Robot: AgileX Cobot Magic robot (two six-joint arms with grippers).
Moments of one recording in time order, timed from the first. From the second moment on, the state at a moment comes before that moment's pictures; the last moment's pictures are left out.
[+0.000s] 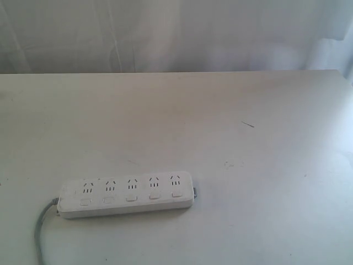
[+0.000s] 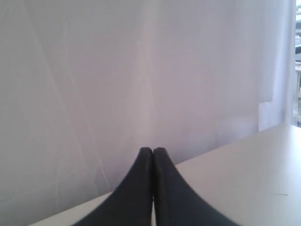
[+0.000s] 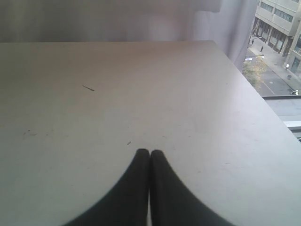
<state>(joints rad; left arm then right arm) -0.02 0.69 -0.69 1.55 -0.32 -1.44 -0.04 0.01 0.00 -0.03 0.34 0.06</state>
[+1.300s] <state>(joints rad) -0.37 0.75 -0.48 0.49 0.24 0.44 -0.04 0.01 0.00 -0.03 0.34 0.05</state>
